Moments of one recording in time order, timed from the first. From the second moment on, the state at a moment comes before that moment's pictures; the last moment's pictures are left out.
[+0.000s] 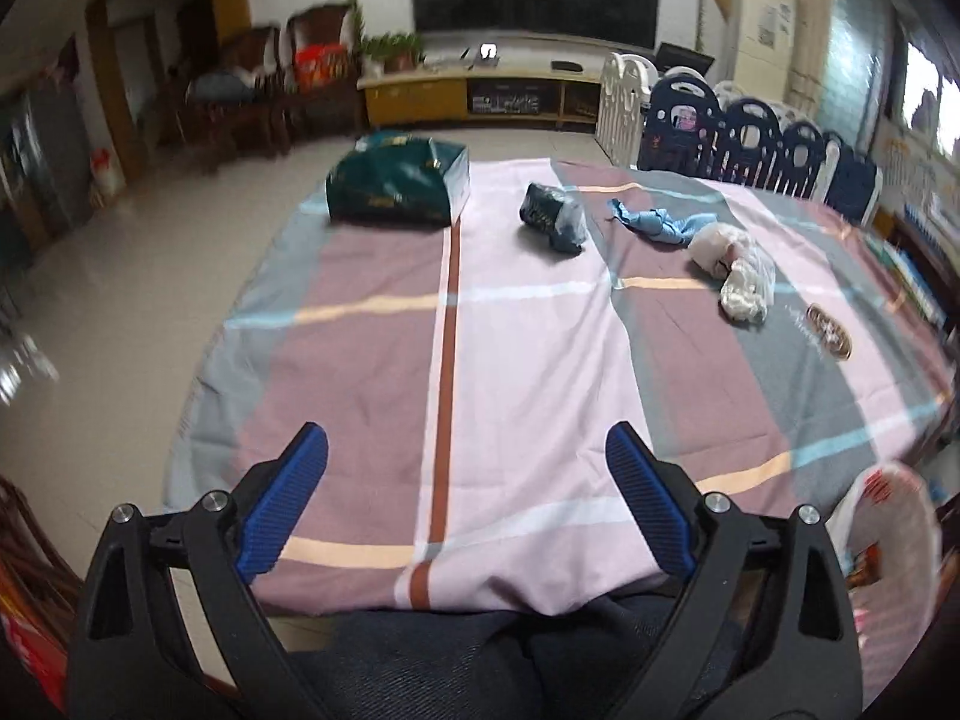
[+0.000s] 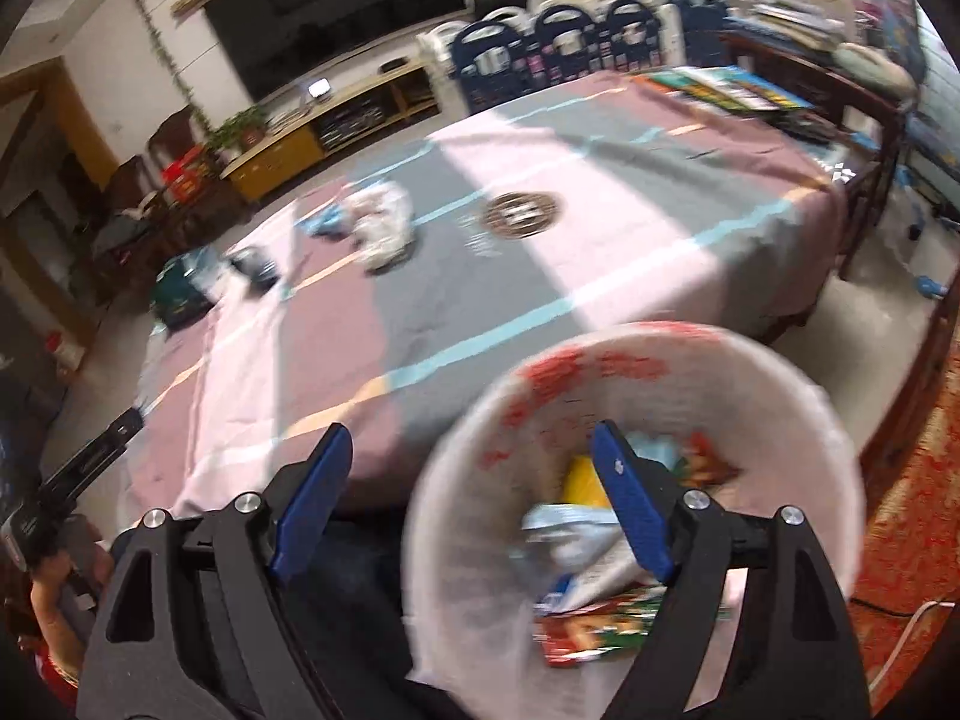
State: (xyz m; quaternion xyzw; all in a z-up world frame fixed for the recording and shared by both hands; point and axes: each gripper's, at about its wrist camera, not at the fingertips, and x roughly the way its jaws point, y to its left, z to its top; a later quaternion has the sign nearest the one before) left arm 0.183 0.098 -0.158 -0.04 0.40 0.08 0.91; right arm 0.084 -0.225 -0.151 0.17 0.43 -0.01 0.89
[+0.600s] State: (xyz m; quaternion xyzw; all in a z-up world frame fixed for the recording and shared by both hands) left arm 0.183 0.135 -0.188 -0.18 0.46 0.08 0.87; right arm 0.119 -0.108 -0.193 0.09 0.49 0.07 0.86
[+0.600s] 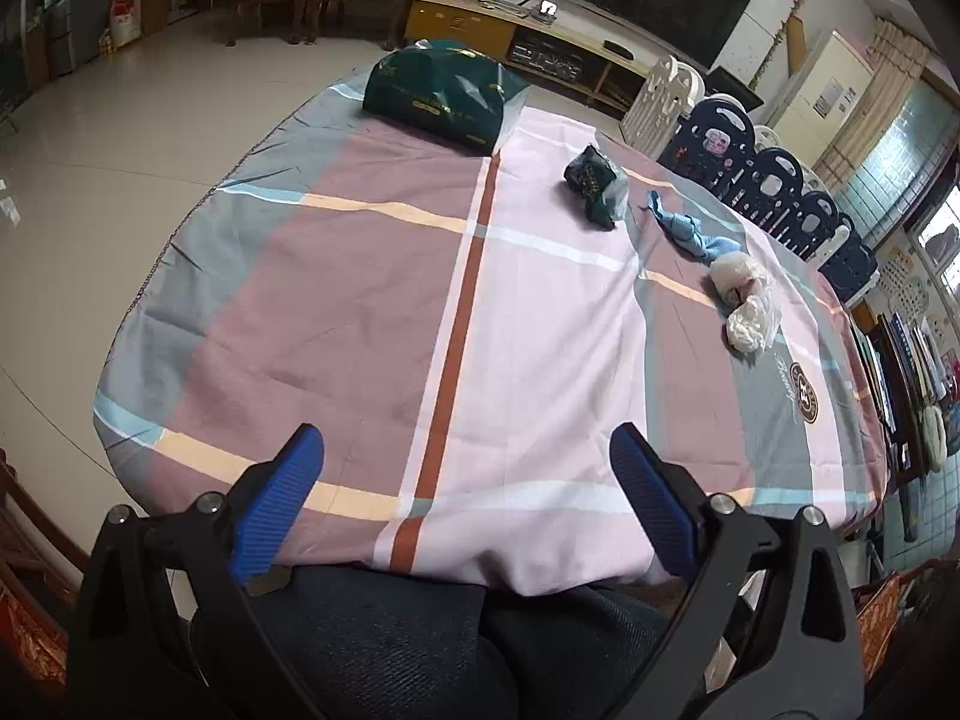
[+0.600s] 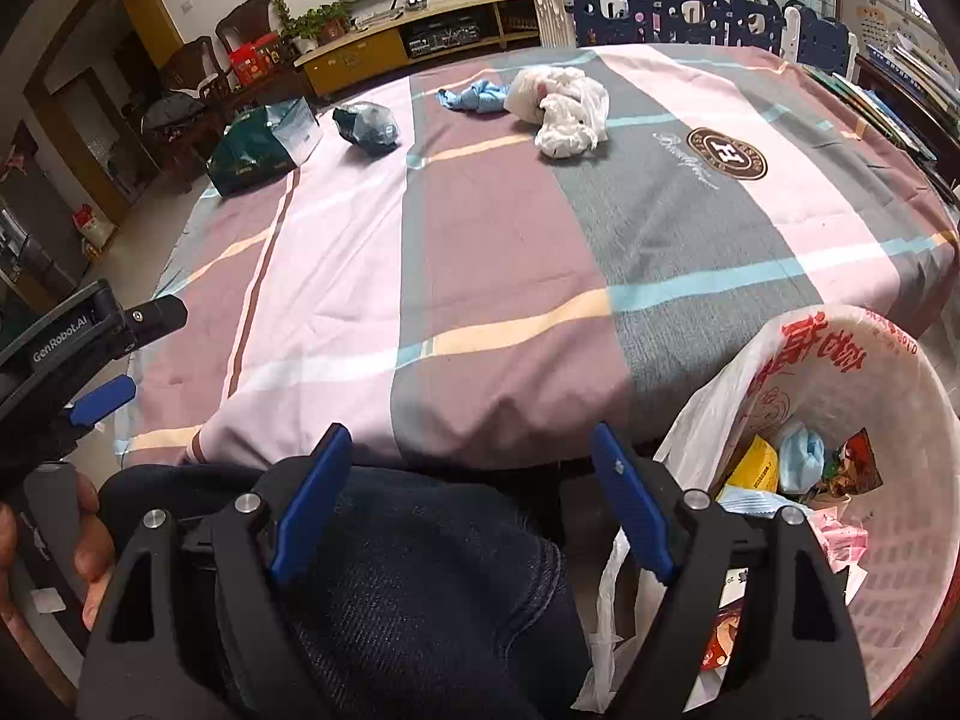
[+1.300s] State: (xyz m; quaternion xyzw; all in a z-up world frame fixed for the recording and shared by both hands) left arm 0.232 0.175 -0.182 -0.20 0.42 0.20 0.86; right arm 0.198 -0.125 -0.181 0.10 0.48 0.03 0.87
